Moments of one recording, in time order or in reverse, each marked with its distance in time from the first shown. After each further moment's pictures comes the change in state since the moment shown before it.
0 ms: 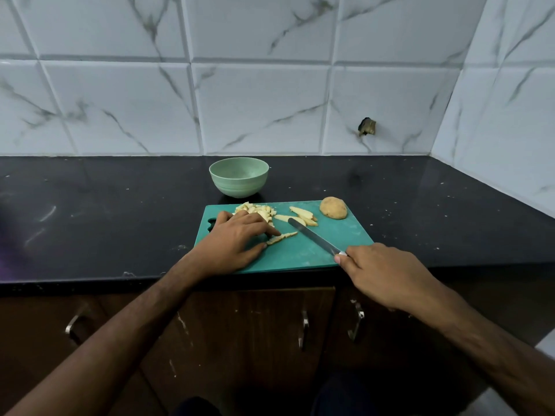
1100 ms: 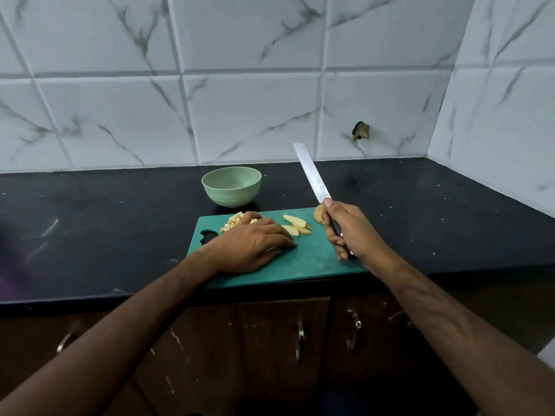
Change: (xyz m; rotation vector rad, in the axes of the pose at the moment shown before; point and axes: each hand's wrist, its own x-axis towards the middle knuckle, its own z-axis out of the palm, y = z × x) left_hand 0.044 0.011 0.002 0.145 -0.097 0.311; right_hand 0.078 0.012 0.004 1.275 0.196 -0.088
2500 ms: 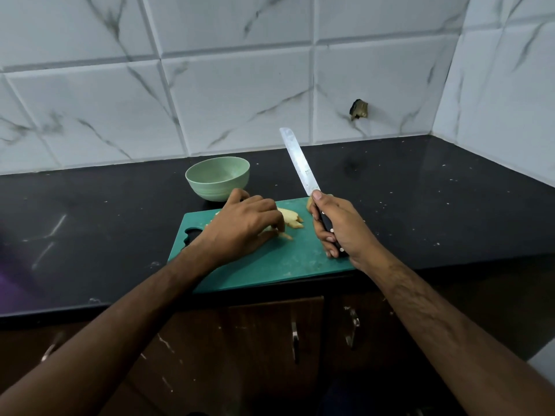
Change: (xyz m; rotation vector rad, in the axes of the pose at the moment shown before) left_hand 0.026 -0.004 0.004 0.081 0.264 -0.033; right_hand 0.017 0.028 -0.001 0.196 -0.065 -0.036
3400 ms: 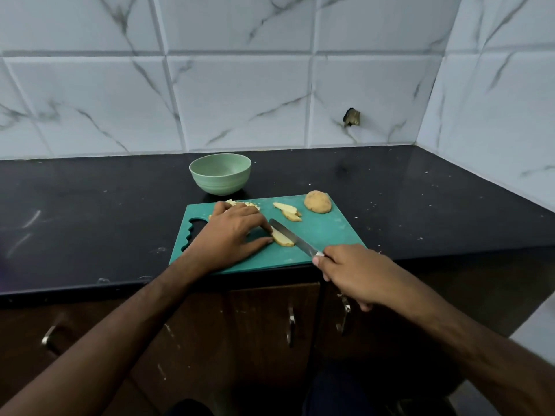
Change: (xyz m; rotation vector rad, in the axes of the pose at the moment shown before) left_hand -0.042 0.014 -0.006 -0.161 -0.022 -0.243; right_hand -0.090 -0.045 0.019 -1.132 -0.236 0.318
